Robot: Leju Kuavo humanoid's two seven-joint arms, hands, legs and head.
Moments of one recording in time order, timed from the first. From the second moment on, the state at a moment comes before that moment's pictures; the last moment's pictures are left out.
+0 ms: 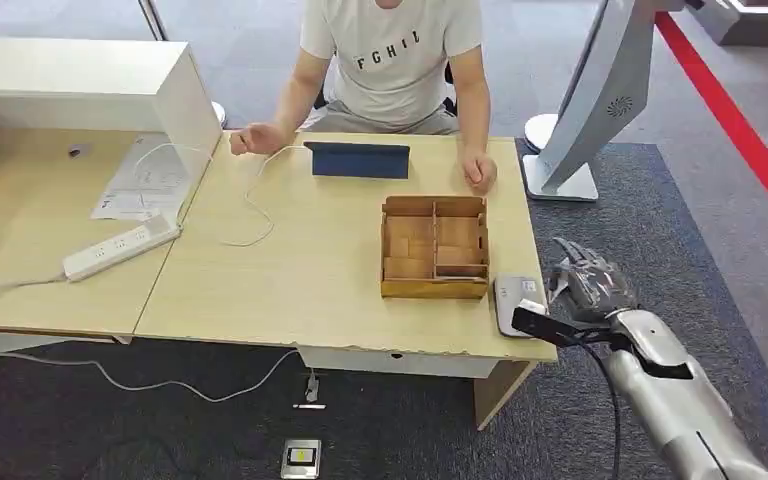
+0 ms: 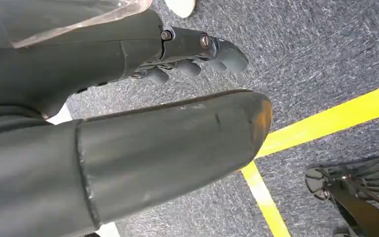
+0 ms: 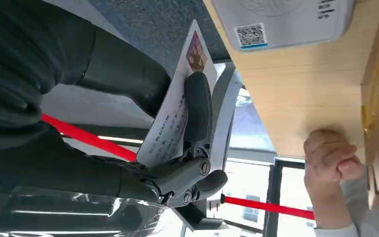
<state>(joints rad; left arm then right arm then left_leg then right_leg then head) -0.19 0.34 -1.53 -0.14 1.32 -0.14 -0.11 -0.64 -0.32 0.47 -0.65 1.06 -0.13 -0.27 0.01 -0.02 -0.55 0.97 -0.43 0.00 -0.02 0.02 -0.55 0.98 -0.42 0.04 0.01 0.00</state>
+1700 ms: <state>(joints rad) -0.19 0.34 -1.53 -0.14 1.32 -0.10 -0.11 -0.53 -0.35 0.53 -0.78 1.12 -0.06 -0.23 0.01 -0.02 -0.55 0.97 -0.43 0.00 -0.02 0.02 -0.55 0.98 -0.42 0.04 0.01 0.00</state>
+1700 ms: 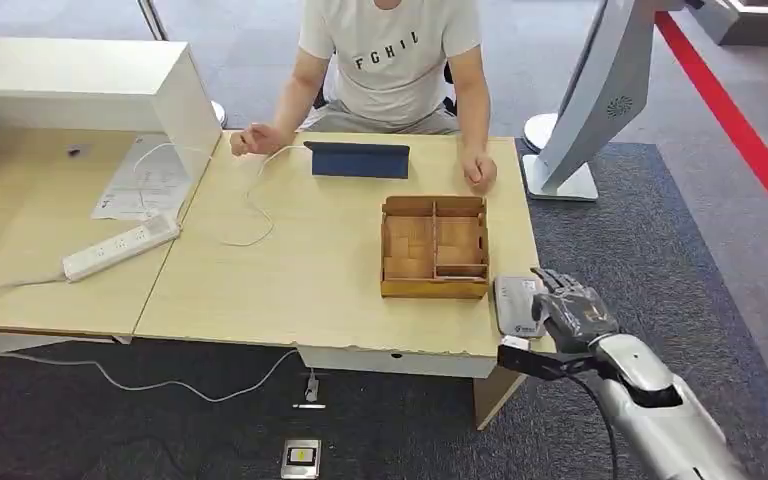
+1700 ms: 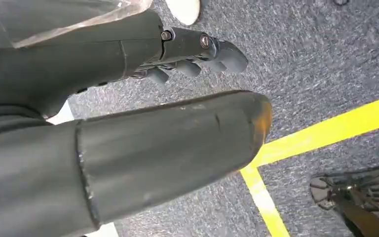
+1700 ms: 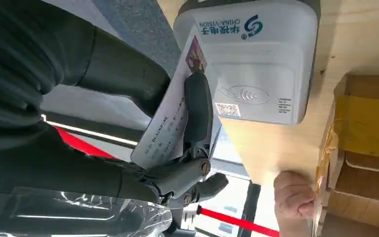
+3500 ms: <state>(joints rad) -0.23 0.29 -1.53 -0.15 1.20 -0.11 -0.11 -1.06 -0.12 0.53 -0.58 0.98 -0.05 -0.30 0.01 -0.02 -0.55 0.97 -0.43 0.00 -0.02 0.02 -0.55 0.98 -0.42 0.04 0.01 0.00</state>
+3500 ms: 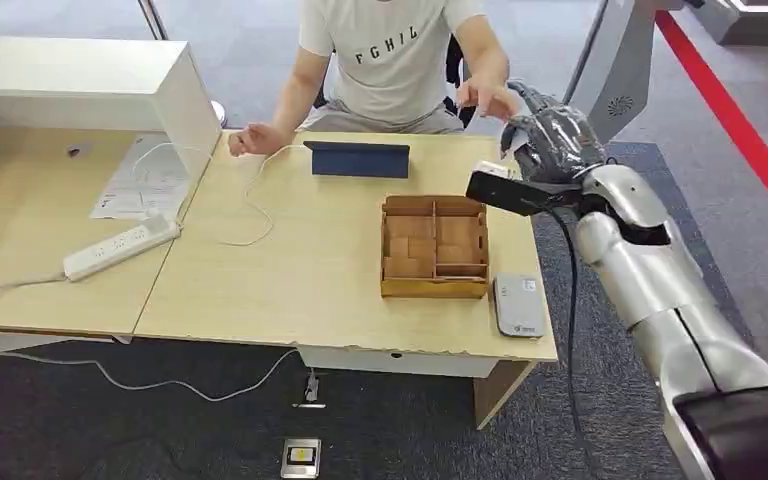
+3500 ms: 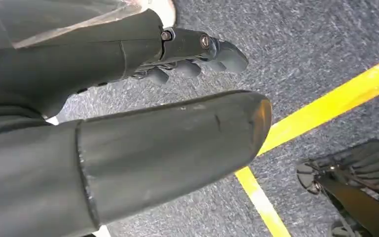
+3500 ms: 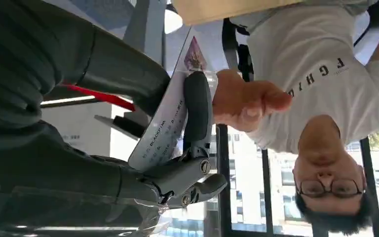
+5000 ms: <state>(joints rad) -0.19 0.27 -1.52 -0.15 1.27 -0.12 -0.09 -0.97 -0.17 0.37 -0.53 0.47 0.27 -0.38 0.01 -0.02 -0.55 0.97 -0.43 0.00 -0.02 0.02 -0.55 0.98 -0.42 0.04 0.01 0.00</state>
